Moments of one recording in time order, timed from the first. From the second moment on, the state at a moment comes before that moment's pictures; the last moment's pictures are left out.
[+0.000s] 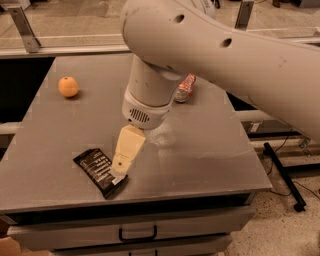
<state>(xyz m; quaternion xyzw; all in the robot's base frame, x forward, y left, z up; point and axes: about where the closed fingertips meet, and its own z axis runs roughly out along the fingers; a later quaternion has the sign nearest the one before) 0.456 0.046 0.864 -0.58 0.80 0.08 0.12</state>
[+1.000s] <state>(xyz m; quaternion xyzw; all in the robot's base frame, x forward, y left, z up) 0.427 0.120 0.836 -0.55 0.82 0.09 0.13</state>
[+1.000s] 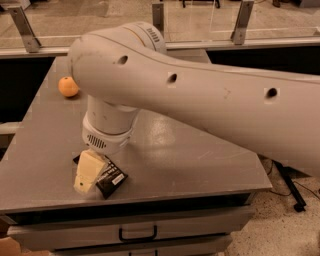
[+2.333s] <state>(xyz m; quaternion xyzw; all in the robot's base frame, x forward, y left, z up) 0.432 0.119 0.834 -0.54 0.82 0.09 0.15</state>
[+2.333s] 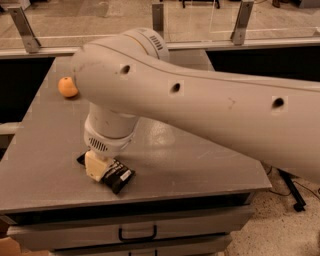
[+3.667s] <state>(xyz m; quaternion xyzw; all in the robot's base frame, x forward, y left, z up) 0.500 0.017 0.895 -0.53 0.80 0.07 0.27</state>
